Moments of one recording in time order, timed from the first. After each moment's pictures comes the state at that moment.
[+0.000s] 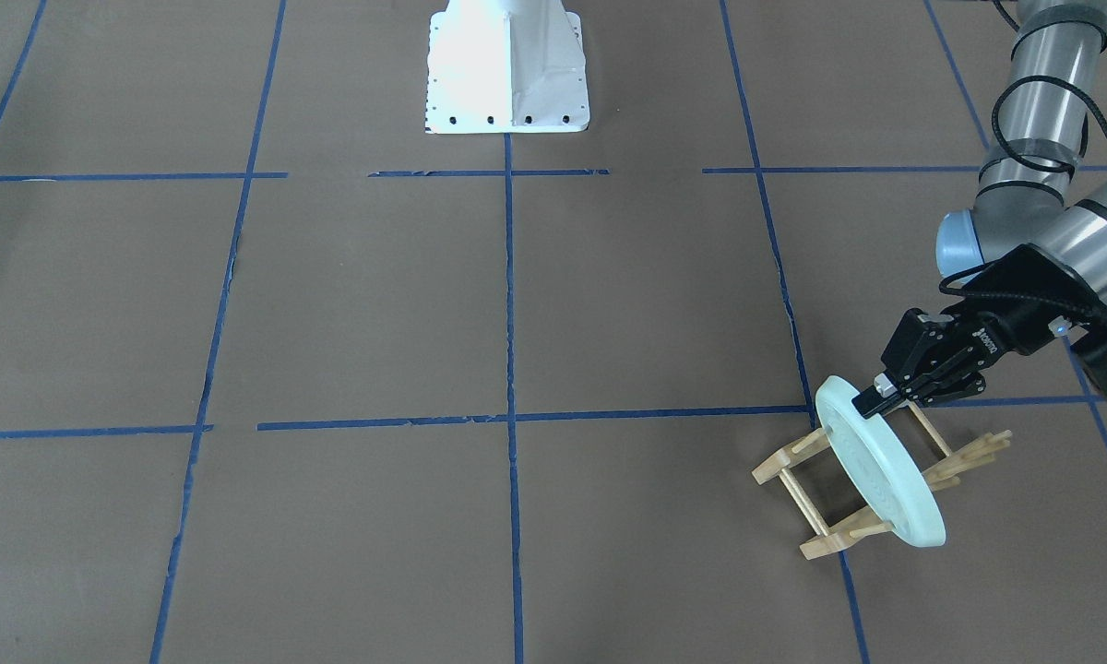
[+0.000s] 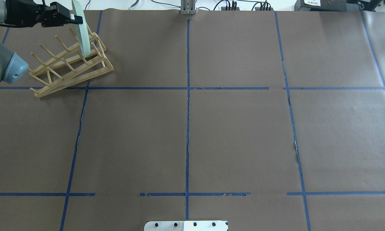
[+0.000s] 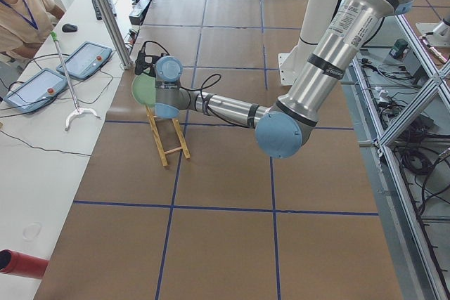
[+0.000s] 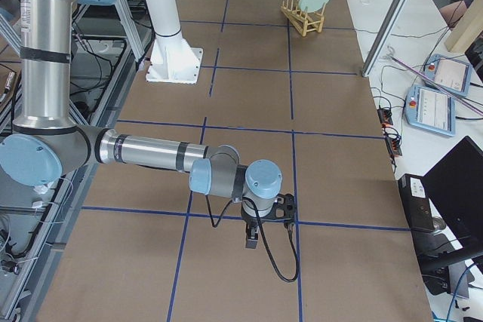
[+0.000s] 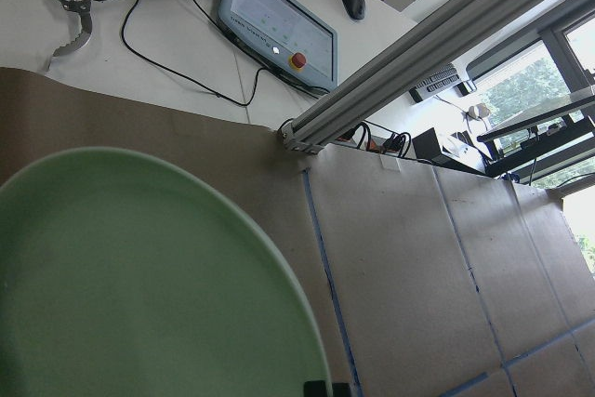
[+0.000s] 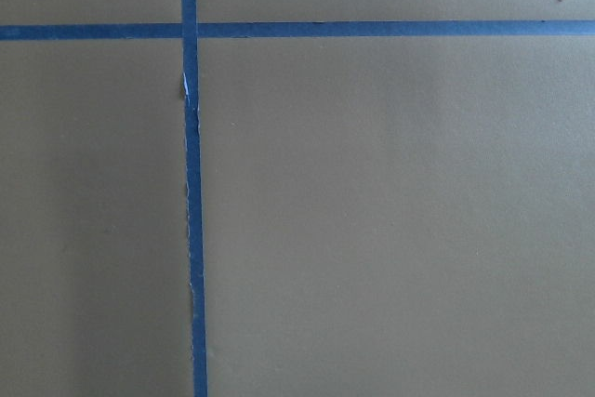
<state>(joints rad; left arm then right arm) -1.14 -2.08 -1.24 -3.02 -2.31 -1.38 1.61 -1.67 1.60 -1.60 2.30 -0.07</state>
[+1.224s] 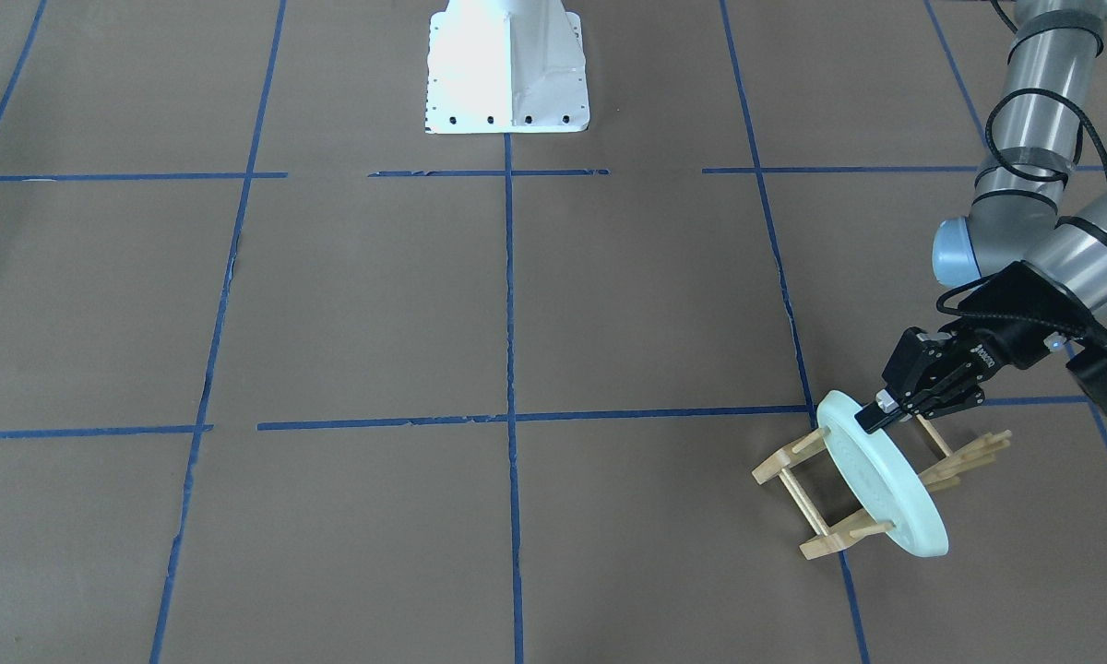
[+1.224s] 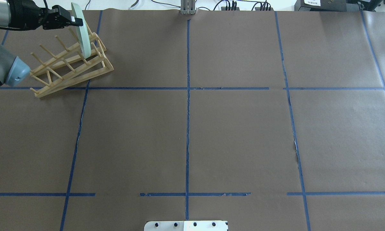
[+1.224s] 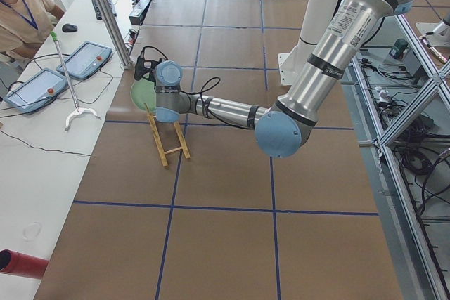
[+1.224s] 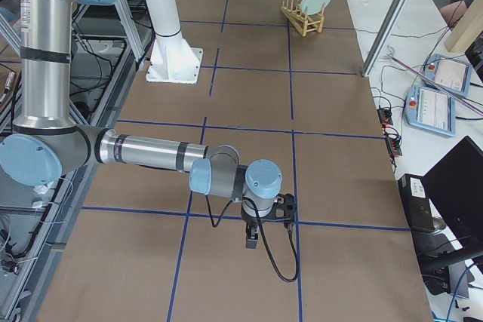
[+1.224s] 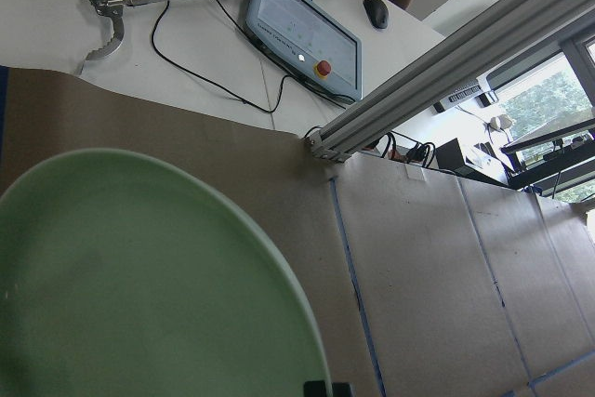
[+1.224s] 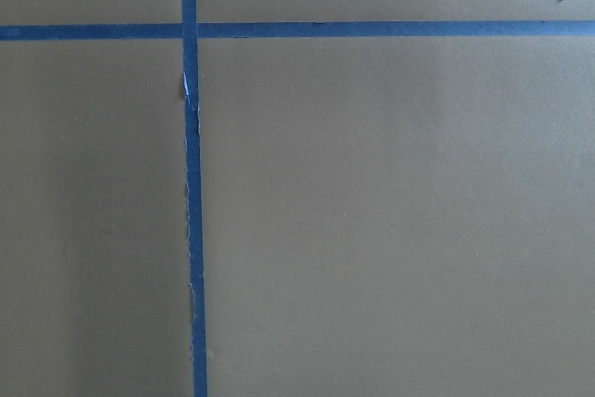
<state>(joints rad) -1.13 -2.08 -1.20 -3.03 -2.27 -1.38 1.61 -1.67 1.60 -1.60 2.30 -0.07</state>
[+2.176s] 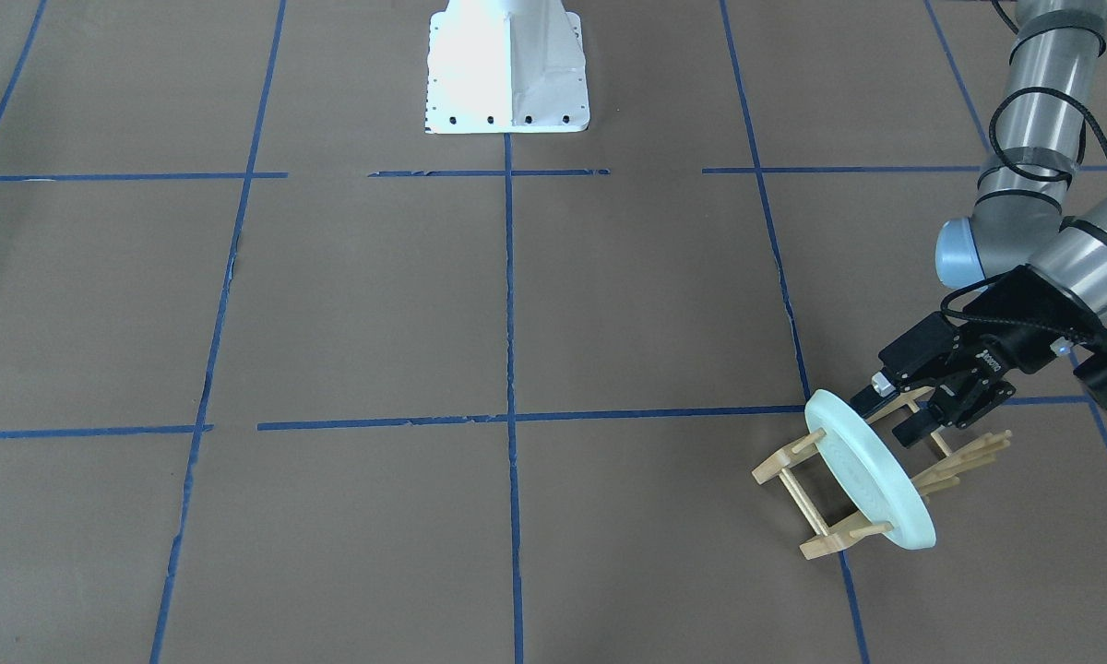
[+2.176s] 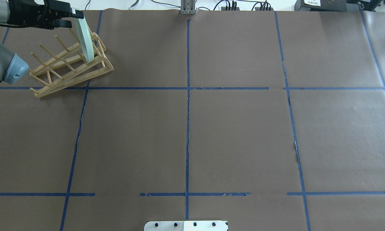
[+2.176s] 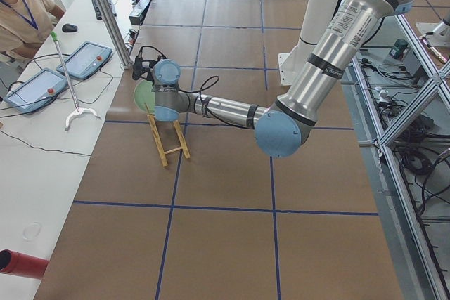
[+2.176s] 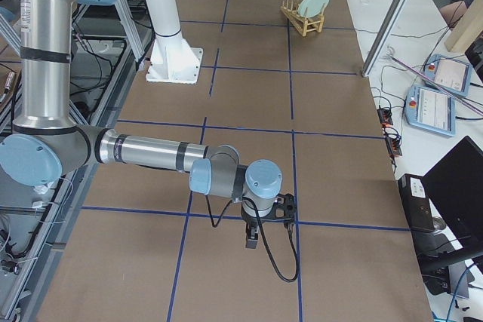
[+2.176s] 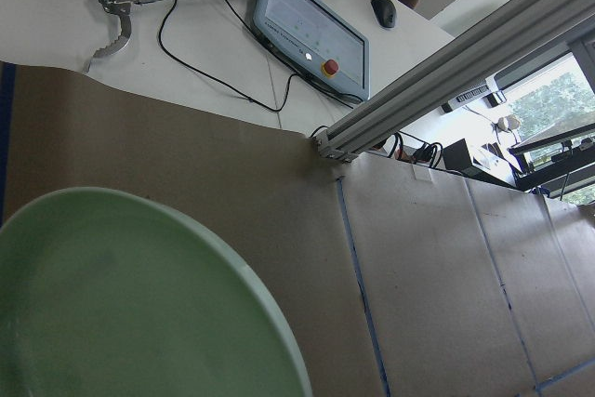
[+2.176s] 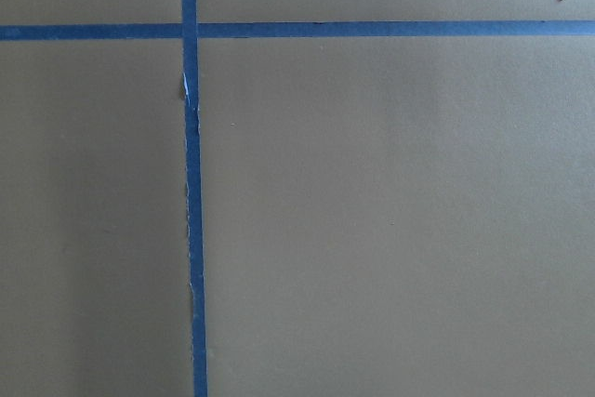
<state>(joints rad) -1.15 -2.09 -1.21 -2.98 -2.29 -1.37 1.61 -1.67 1.60 -1.60 2.30 -0.07</state>
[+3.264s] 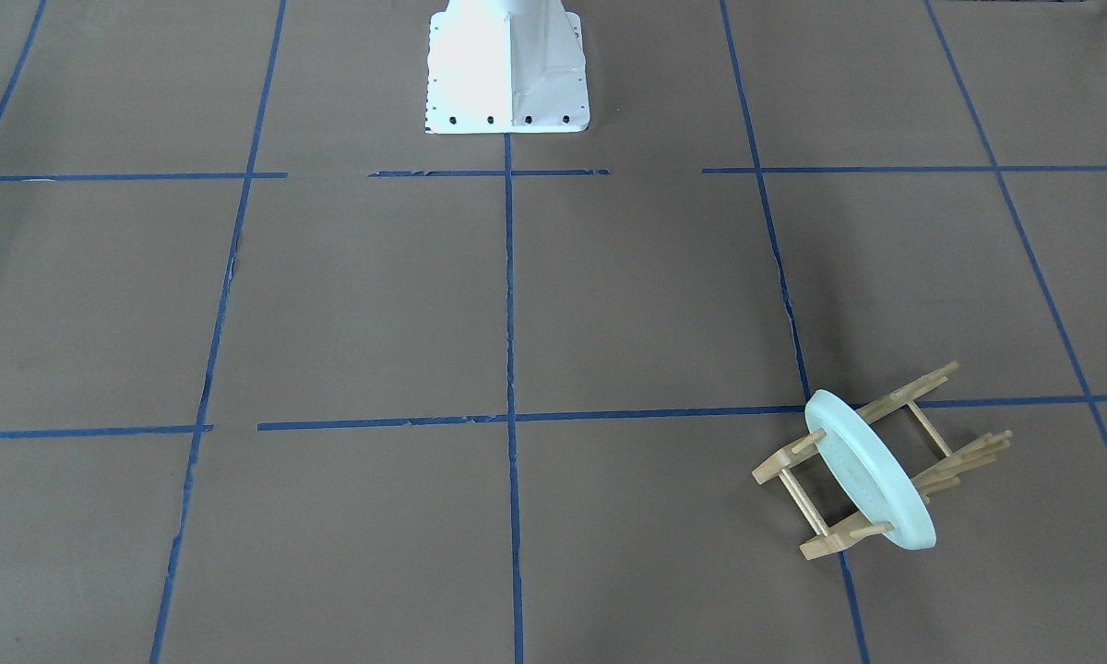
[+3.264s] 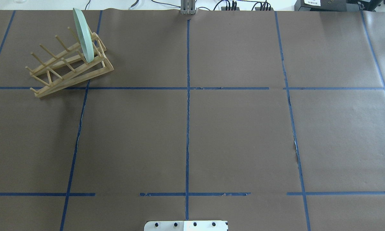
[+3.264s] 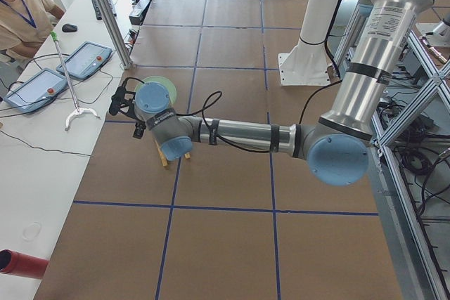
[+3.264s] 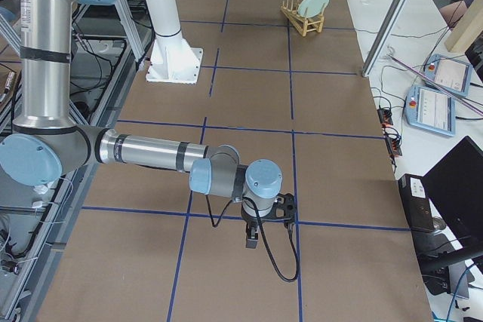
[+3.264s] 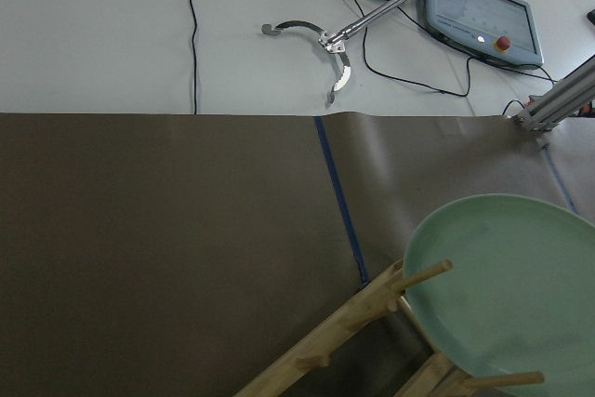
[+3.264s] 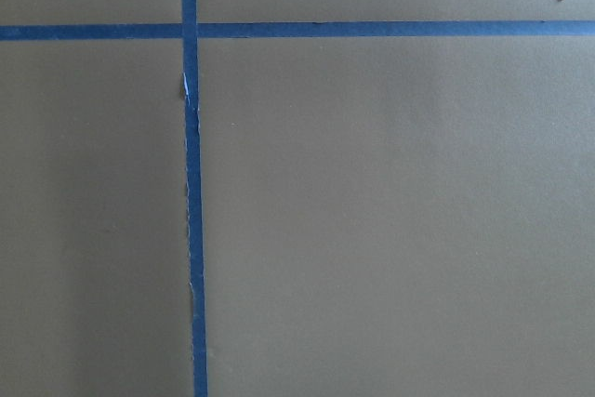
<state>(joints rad) -1.52 -1.74 -1.42 -2.41 -2.46 -0.51 1.61 -1.67 1.60 -1.60 2.30 -0.07</state>
